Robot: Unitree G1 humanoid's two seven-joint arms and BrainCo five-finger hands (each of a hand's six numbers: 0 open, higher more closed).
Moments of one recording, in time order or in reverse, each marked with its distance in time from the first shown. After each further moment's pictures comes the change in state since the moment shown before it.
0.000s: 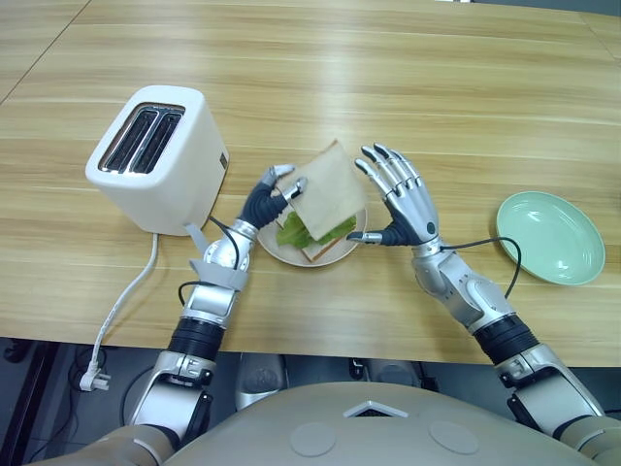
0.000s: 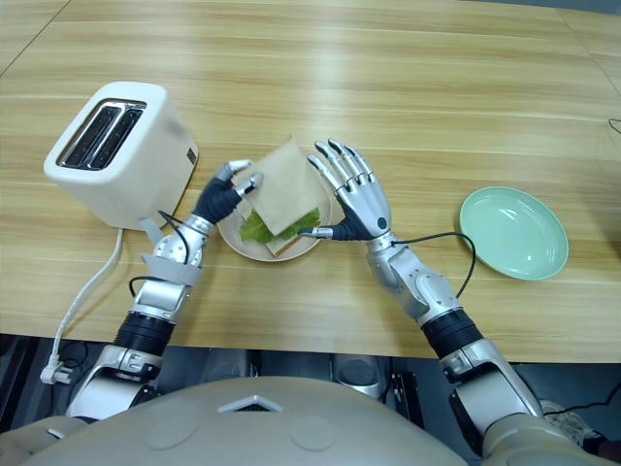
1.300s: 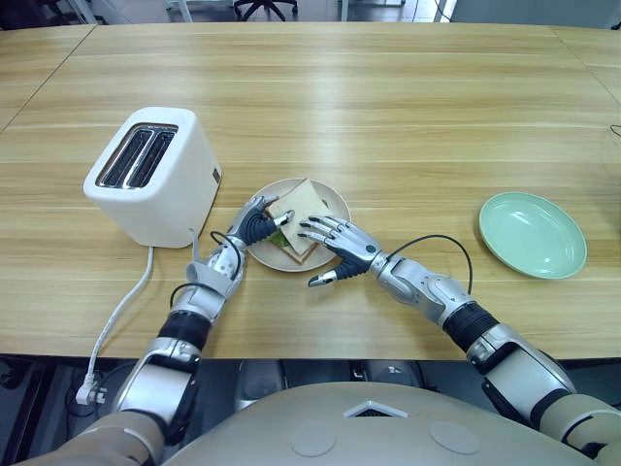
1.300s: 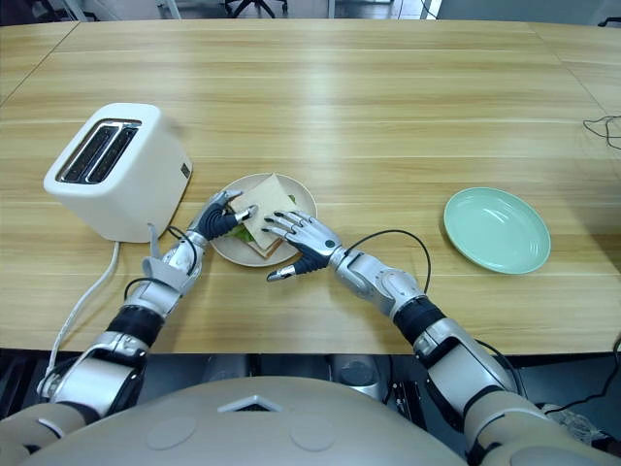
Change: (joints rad) left arm -0.016 0.163 -0.034 0.142 0.493 -0.014 0.395; right arm -0.139 0.105 0.214 0.314 0.012 -0.073 0.444
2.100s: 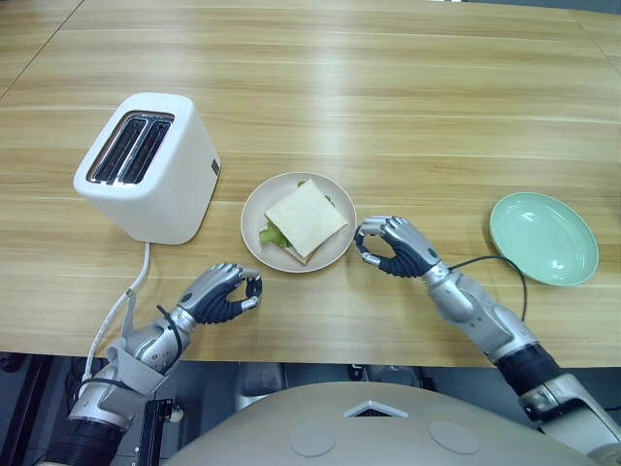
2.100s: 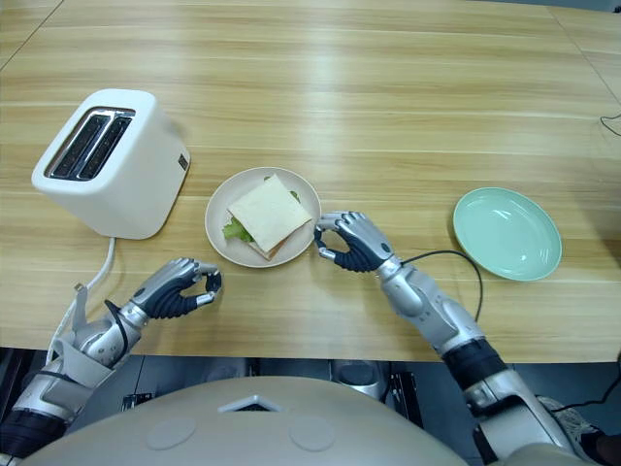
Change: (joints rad) left arm 0.526 0.306 0.048 -0.458 -0.100 -0.197 -0.324; right arm 0.378 -0.245 -0.240 -0.439 0.483 -0.148 0.193
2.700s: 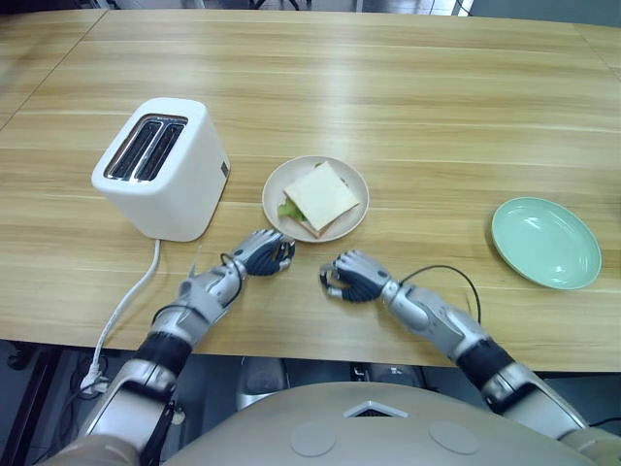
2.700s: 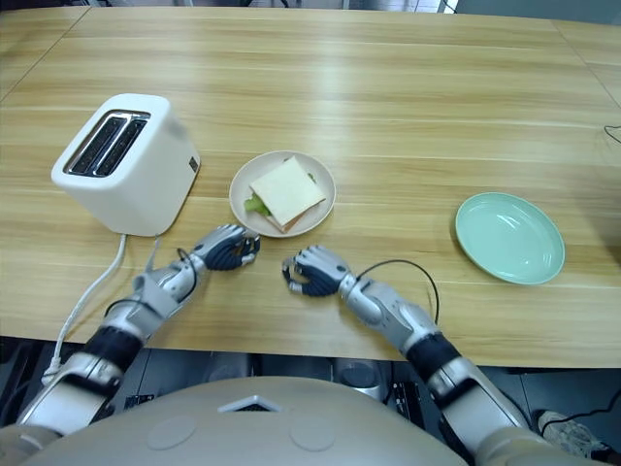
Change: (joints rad) left arm -0.630 -0.308 -0.211 0.635 0.185 0.075 0.110; right arm -0.297 0.261 0.137 0.458 -0.299 0.151 -0.098
